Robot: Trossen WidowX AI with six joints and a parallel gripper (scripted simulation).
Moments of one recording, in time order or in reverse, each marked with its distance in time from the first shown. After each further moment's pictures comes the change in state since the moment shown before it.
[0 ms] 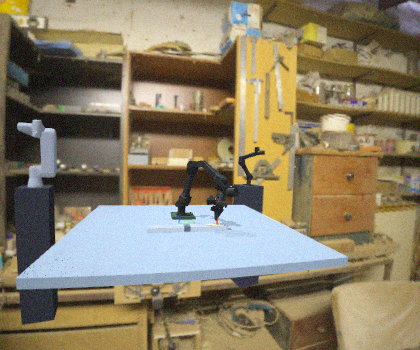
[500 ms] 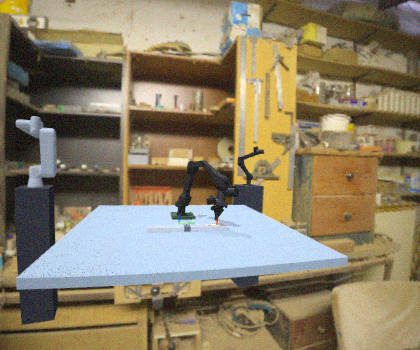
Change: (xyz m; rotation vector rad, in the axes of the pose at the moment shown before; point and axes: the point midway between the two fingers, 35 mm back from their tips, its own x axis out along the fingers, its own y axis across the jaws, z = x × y) arm 0.000 0.002 0.000 -0.010 0.000 -0.034
